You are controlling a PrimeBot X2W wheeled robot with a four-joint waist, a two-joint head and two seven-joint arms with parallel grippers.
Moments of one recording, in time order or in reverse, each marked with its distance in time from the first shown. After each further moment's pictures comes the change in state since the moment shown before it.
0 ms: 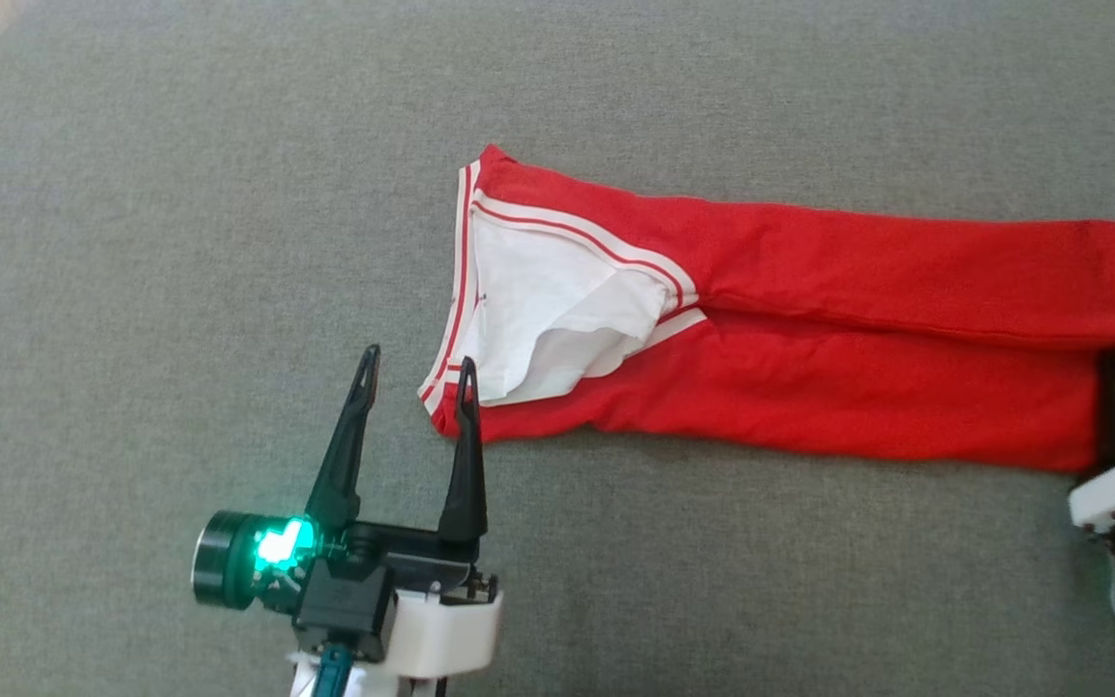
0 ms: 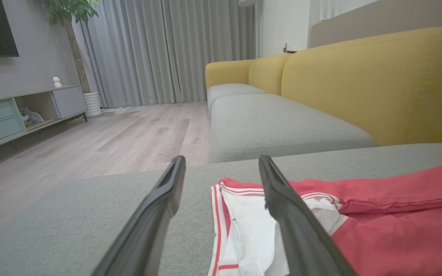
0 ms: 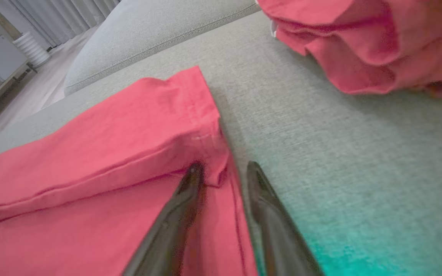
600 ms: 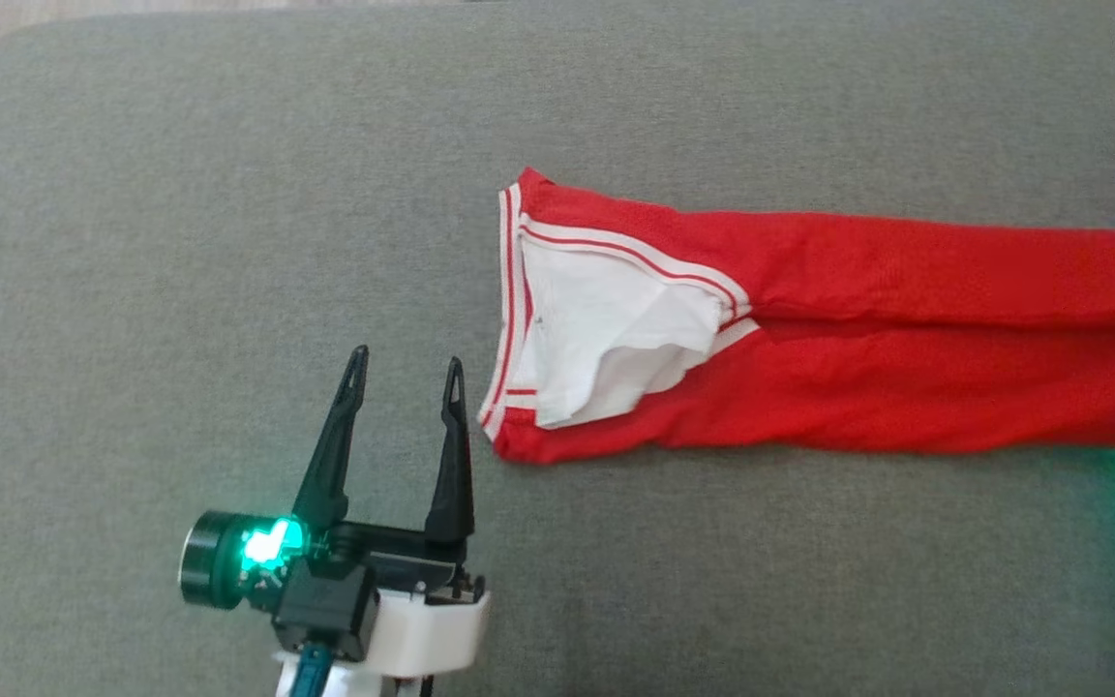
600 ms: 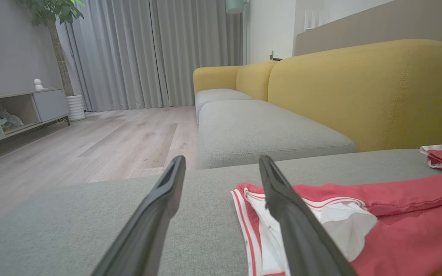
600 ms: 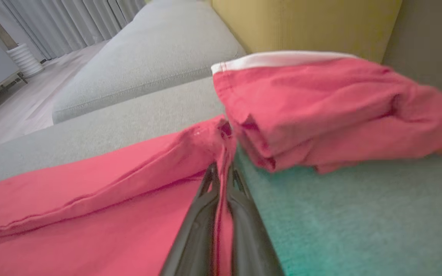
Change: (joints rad) left arm 0.039 -0.053 0.094 0.005 0.051 -0.099 0.000; right arm -0.008 -0.124 0.057 -0.006 0.037 0.000 -0.069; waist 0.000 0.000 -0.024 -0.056
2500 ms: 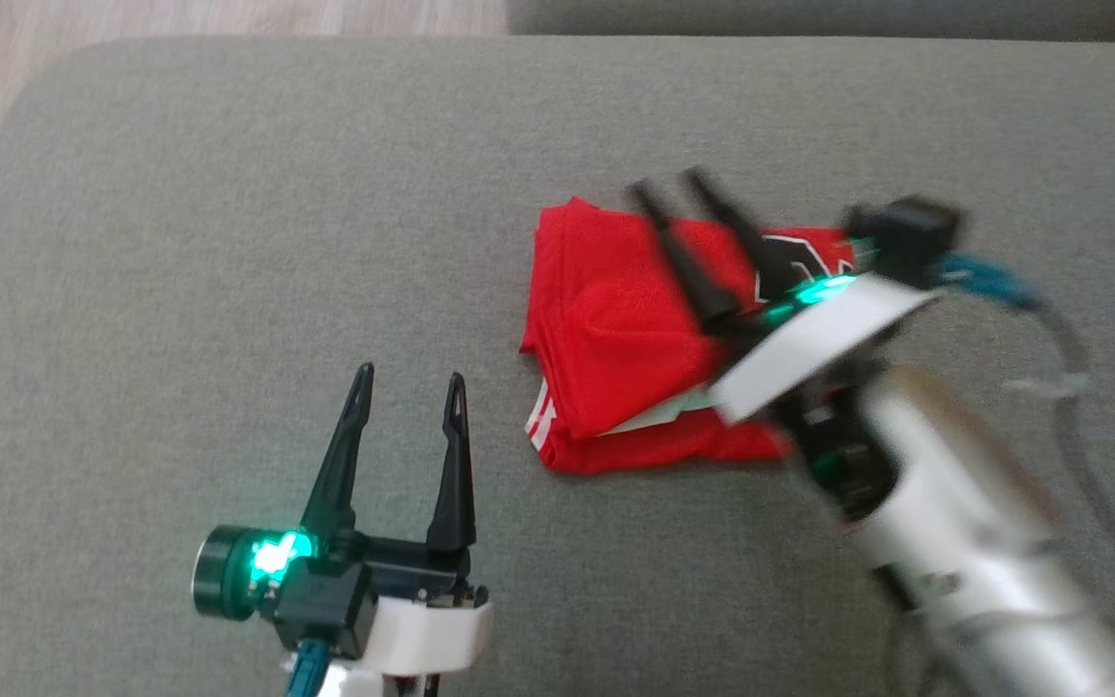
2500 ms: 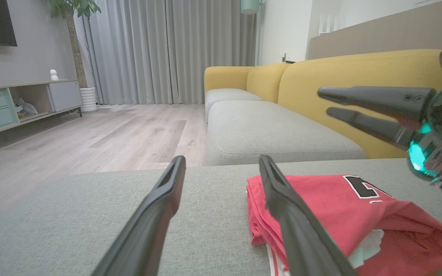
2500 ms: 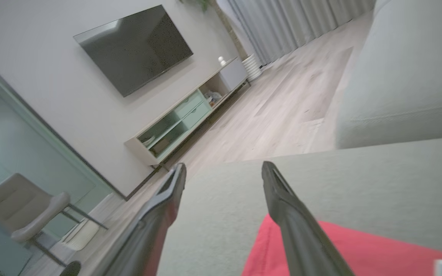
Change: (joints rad) left arm 0.032 -0.069 0.074 0.052 0.010 -0.094 0.000; right arm -0.267 0.366 0.468 -0.348 0.099 0.000 0.205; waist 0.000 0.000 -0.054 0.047
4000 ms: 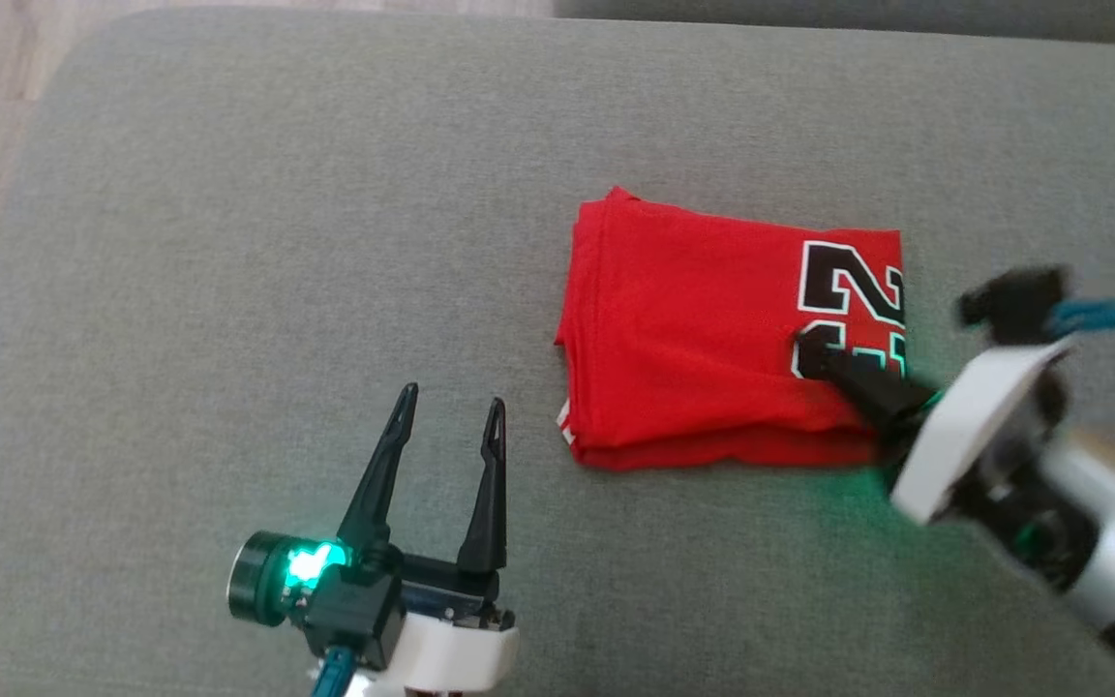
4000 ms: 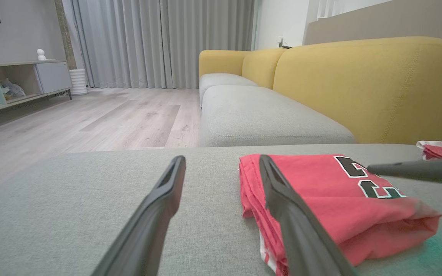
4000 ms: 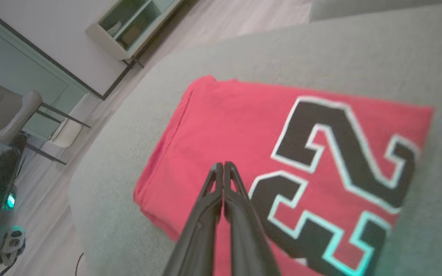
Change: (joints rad) left arm 0.006 0.000 -0.051 0.031 -0.022 -0.036 0.000; right arm -0.025 -0.559 0.398 -0.106 0.405 0.000 0.110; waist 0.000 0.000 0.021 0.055
